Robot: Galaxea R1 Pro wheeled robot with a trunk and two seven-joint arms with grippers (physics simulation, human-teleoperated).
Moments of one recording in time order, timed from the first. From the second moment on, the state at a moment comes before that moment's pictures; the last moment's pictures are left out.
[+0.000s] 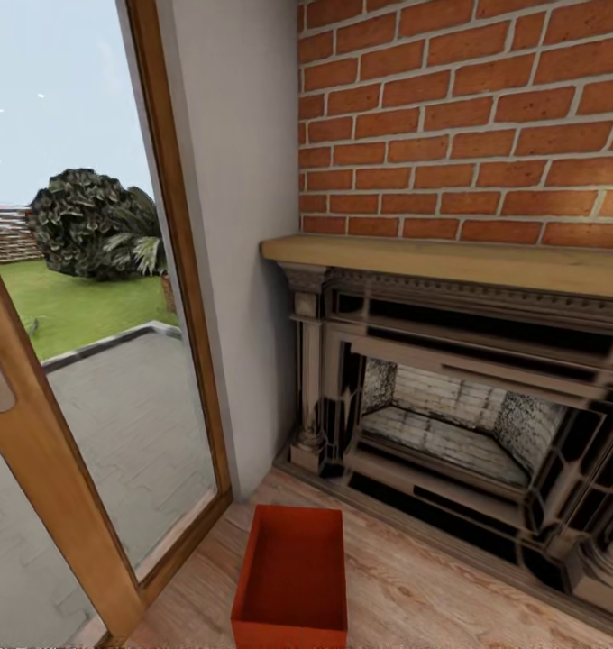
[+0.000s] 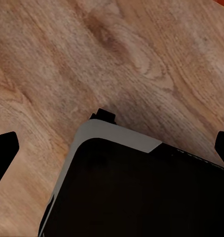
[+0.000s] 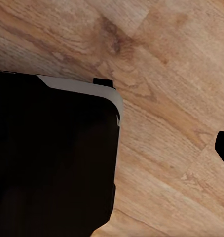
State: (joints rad) left arm -0.21 0.01 0.05 -0.01 0.34 -0.11 0.06; right arm -0.11 0.01 0.54 0.03 -0.40 -0.18 -0.08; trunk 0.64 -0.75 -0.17
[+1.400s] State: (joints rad) left arm -0.21 0.01 0.05 -0.01 0.34 -0.11 0.06; right arm -0.11 0.01 0.54 0.03 -0.40 -0.18 -0.08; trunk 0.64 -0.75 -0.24
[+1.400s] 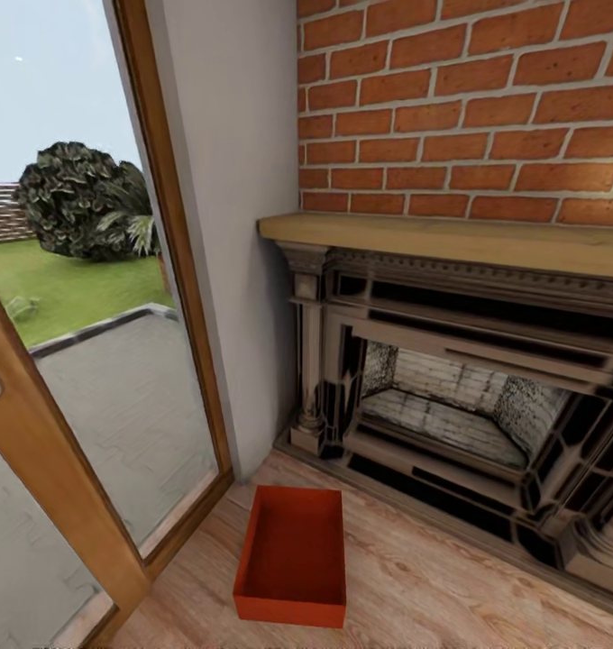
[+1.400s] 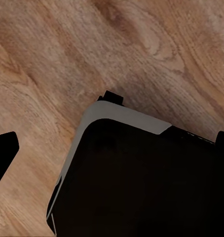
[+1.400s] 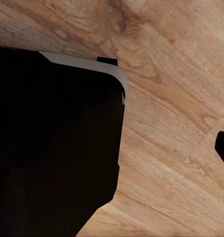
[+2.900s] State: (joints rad) left arm -0.21 0.01 0.05 -0.01 0.34 -0.11 0.06; right arm -0.11 0.01 0.54 0.03 -0.40 -0.18 -0.08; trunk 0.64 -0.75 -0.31
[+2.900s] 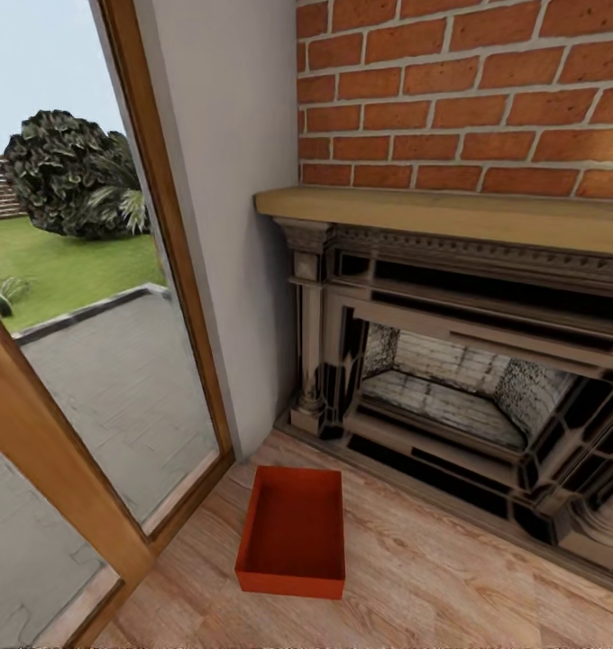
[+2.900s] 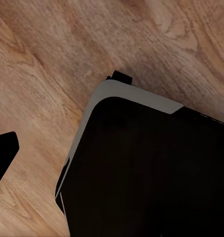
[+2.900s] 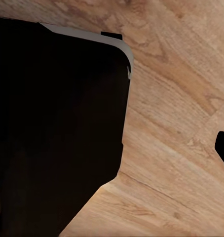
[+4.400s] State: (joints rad) left arm -0.21 0.01 0.05 -0.01 0.34 -0.11 0.06; right arm -0.11 0.02 0.54 0.03 -0.40 -0.18 -0.08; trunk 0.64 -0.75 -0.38
